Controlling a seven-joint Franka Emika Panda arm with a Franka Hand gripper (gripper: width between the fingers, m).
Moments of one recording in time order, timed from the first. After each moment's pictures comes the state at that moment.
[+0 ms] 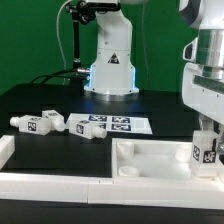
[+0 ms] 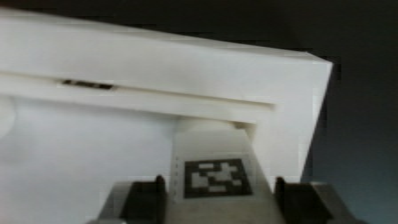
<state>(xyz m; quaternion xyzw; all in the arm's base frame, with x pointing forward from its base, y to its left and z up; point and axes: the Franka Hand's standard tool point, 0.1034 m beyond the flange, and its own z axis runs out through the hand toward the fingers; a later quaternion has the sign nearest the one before) 0.640 0.122 0.075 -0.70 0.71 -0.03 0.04</state>
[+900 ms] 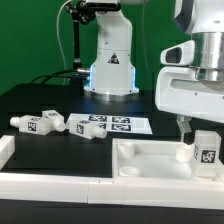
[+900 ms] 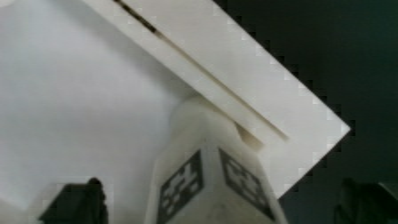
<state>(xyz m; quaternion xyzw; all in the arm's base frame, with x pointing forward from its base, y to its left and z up) 0.635 0.117 0.071 -0.93 0.37 -0.07 0.02</state>
